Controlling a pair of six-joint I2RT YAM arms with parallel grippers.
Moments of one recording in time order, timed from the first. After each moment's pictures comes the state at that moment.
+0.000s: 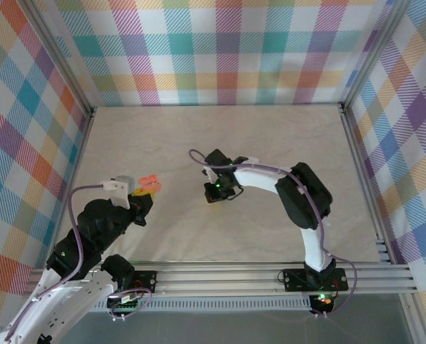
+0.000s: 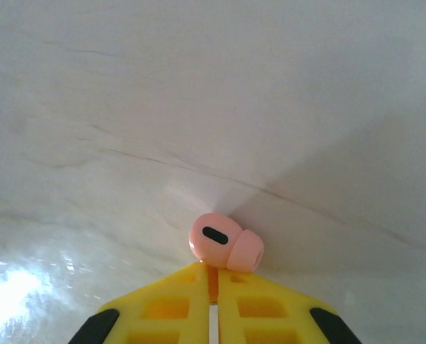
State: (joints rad) left arm -0.62 0.38 0.69 -0.63 -0.13 -0.34; right arm 0.76 1.98 1.31 -0.58 -0.28 0.43
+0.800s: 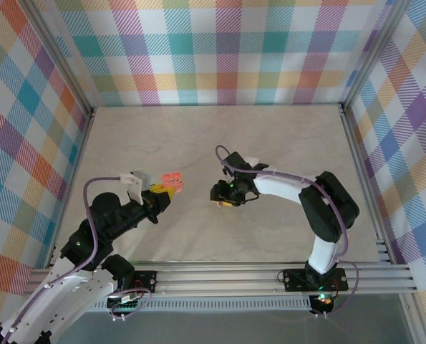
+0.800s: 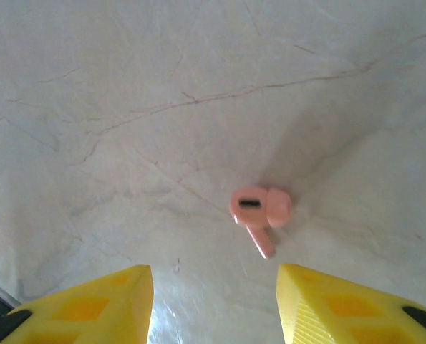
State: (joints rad) left arm -0.62 0.47 0.62 -0.36 0.14 -0.34; right arm 0.72 1.77 1.11 -0.47 -0.33 0.80
